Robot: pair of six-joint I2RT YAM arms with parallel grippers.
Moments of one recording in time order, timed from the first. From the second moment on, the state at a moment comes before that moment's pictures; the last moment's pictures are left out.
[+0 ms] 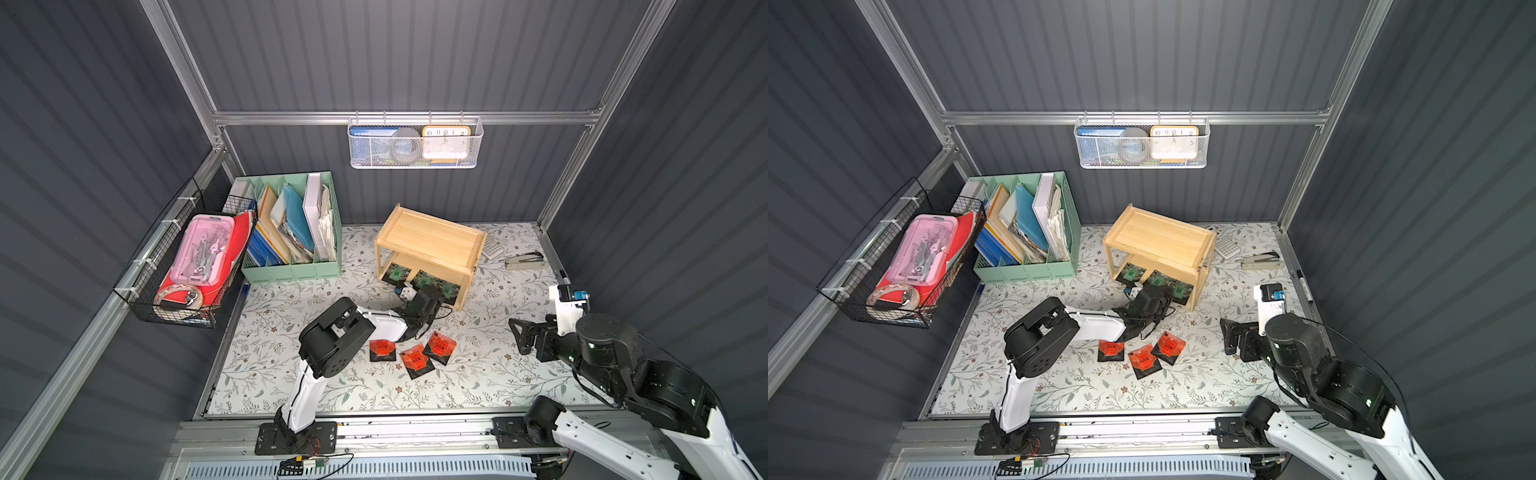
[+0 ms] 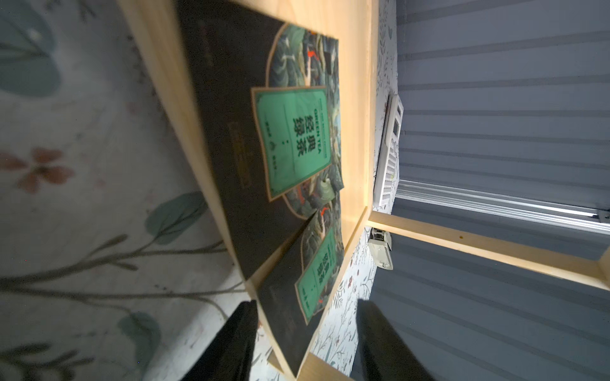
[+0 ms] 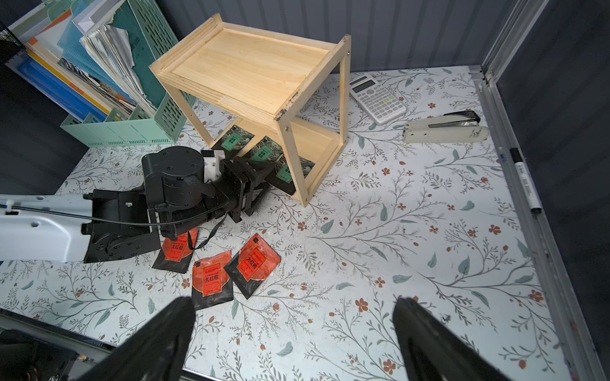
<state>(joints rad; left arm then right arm) -0.85 2.10 1.18 0.41 -0.23 -1.64 0.75 0.59 1.16 -1.18 0.39 0.47</state>
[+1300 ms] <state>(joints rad) -0.85 1.77 1.09 0.12 -0.28 -1.62 0.75 0.61 1.11 -1.19 0.28 0.51</state>
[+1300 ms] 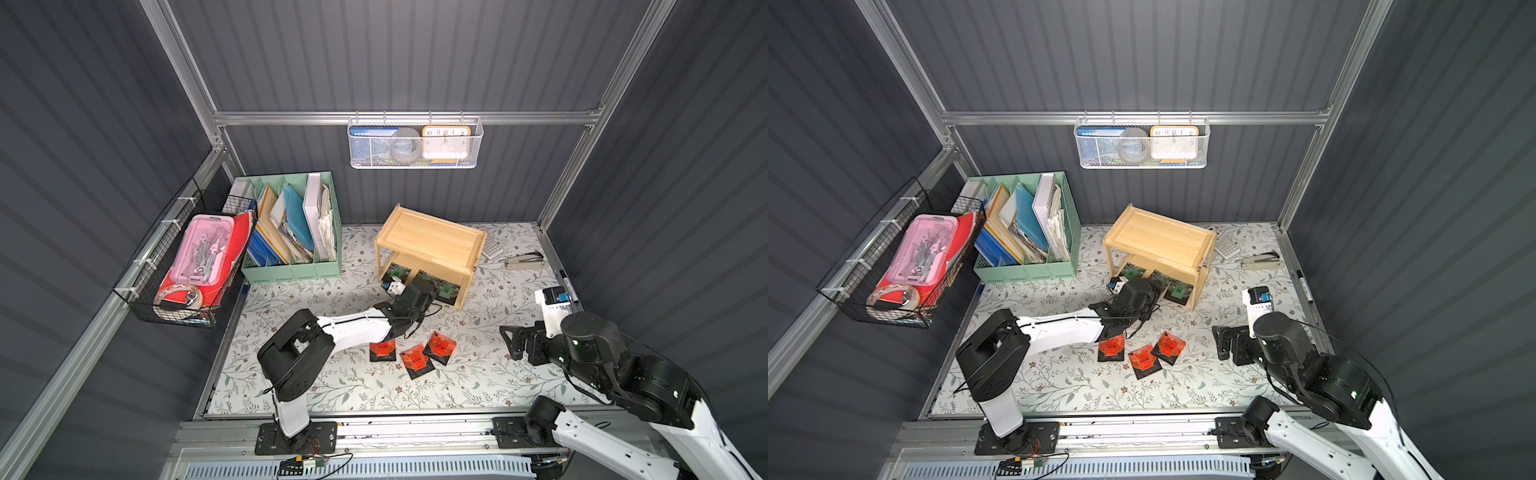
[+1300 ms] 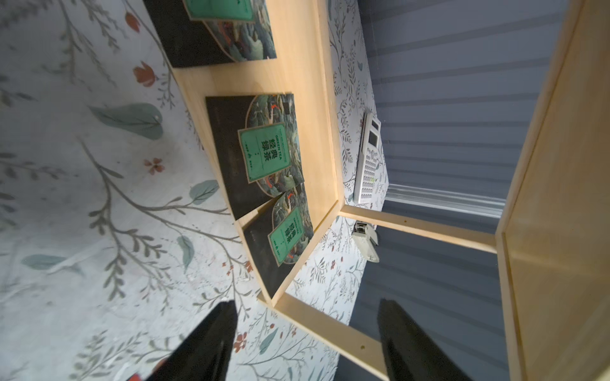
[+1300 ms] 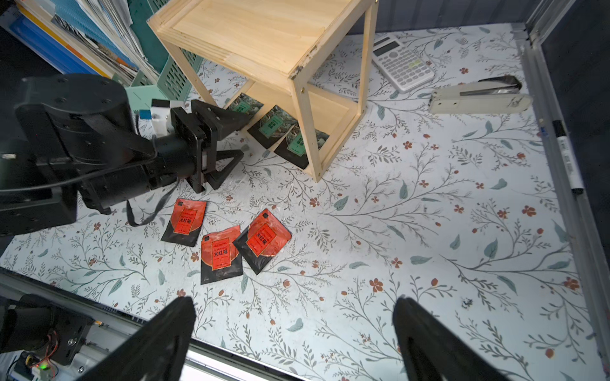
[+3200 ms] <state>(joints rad) -0.71 1.10 0.47 -0.09 -0.09 -1.53 0.83 1.36 0.82 -0.42 -0.39 0.91</state>
